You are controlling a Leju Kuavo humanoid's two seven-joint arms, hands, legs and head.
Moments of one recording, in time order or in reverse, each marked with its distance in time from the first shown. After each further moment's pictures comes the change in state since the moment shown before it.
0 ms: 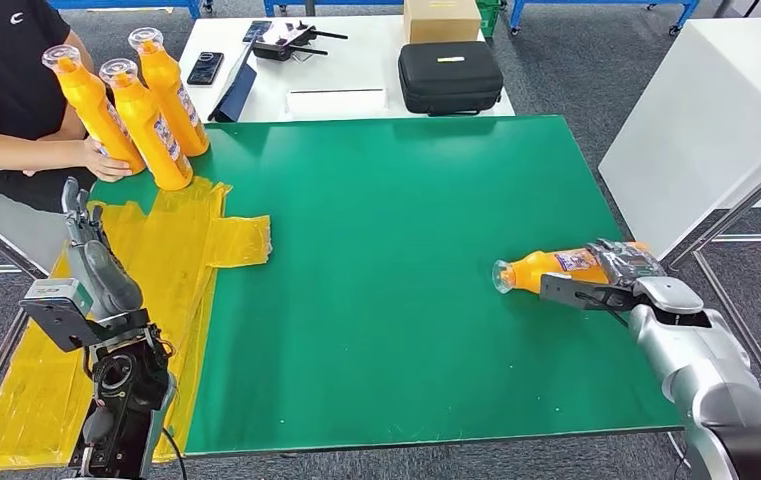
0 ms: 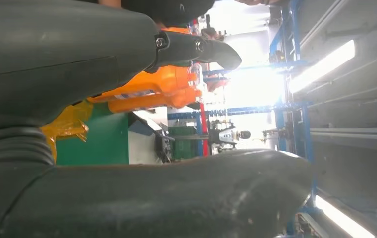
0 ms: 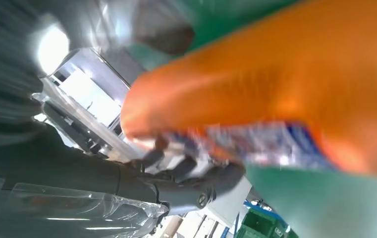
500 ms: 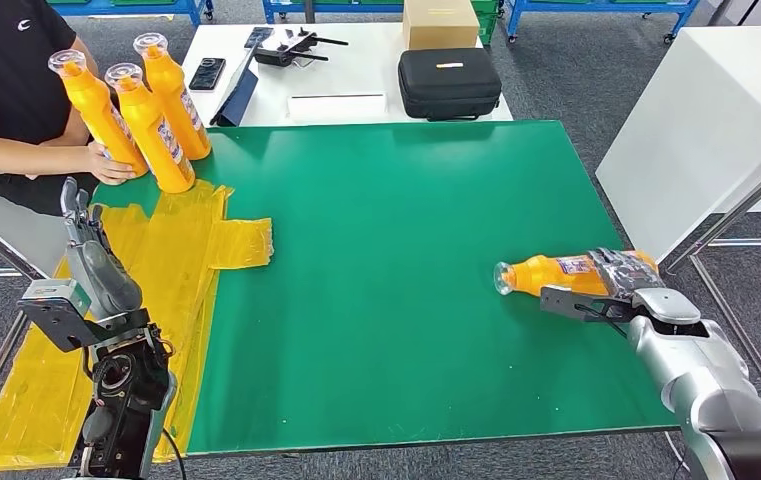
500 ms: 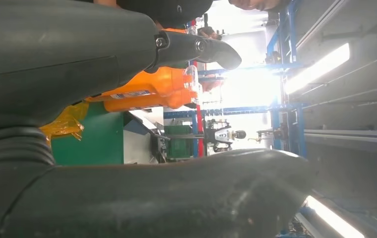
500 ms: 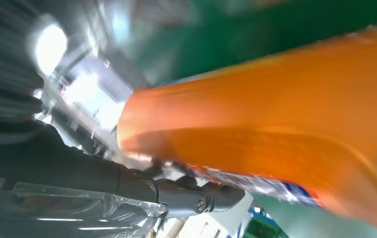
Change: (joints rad) left arm -0.001 0.001 -0.004 -0.001 0.015 -0.004 -0.003; right arm 0.028 -0.001 0.005 0.031 -0.006 -0.018 -0.004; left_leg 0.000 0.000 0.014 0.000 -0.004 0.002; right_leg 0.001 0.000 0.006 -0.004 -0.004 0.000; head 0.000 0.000
